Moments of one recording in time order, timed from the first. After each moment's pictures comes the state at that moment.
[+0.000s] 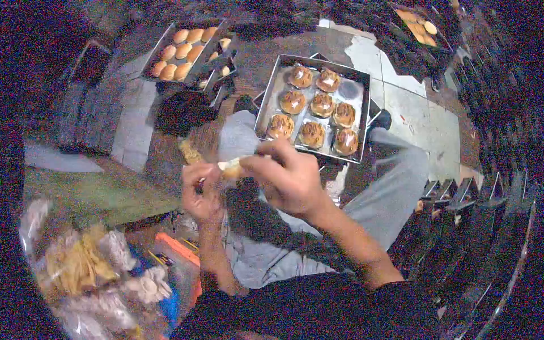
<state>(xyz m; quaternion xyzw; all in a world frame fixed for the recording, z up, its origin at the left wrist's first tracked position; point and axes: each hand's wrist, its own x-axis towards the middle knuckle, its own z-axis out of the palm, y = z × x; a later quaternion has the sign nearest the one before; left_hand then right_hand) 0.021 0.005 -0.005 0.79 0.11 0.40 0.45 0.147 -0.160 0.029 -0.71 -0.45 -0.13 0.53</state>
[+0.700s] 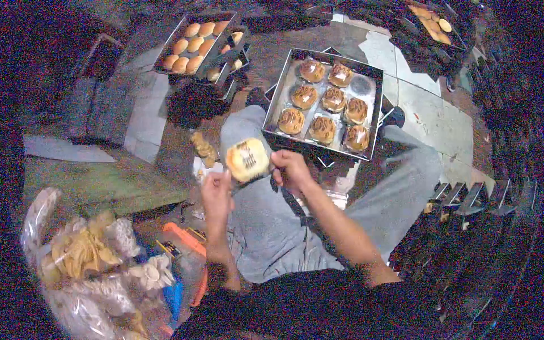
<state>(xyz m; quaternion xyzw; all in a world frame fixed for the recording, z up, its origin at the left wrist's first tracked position) -0.015 0.006 -0.040 0.78 0.32 0.25 0.48 0.140 -0.136 -0.140 -0.39 0.04 0.51 0.76</state>
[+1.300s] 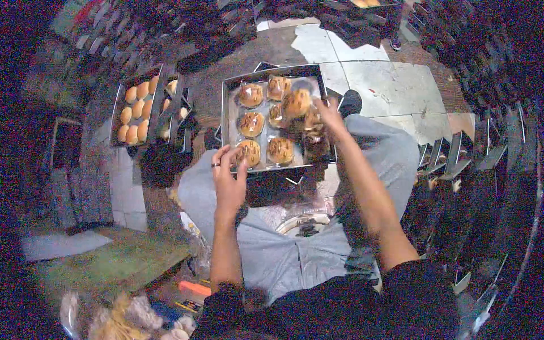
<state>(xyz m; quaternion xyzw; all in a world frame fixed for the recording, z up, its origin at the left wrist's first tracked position) 0.164 -0.026 -0.068 0.91 0.07 0.14 0.38 0.367 -0.285 -0.184 -0.76 0.16 0.11 0.62</state>
